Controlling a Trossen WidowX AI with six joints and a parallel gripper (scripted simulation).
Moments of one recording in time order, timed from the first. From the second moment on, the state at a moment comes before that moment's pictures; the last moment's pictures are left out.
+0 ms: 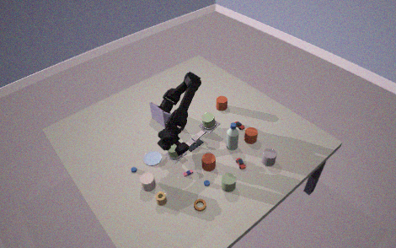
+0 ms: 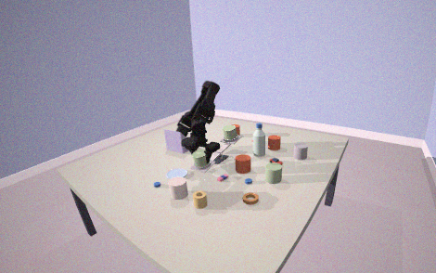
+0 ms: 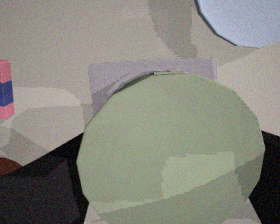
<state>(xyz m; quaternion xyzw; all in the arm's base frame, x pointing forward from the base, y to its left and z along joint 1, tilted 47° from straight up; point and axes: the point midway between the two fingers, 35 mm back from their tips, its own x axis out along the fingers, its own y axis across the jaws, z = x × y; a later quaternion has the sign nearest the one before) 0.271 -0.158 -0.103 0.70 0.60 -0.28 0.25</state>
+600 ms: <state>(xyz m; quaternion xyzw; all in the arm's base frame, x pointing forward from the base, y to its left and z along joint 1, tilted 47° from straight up) 0.271 -0.171 -0.090 0.70 0.61 -0.28 0.25</state>
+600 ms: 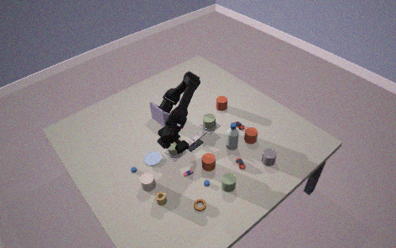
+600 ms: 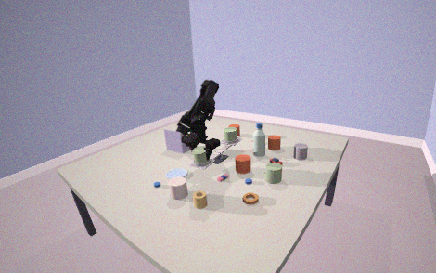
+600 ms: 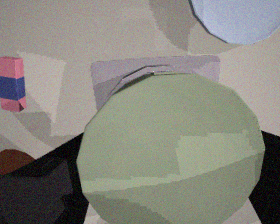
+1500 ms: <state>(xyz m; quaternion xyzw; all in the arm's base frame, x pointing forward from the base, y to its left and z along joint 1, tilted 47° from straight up) 0.269 -0.190 -0.067 0.70 0.61 -0.28 0.24</state>
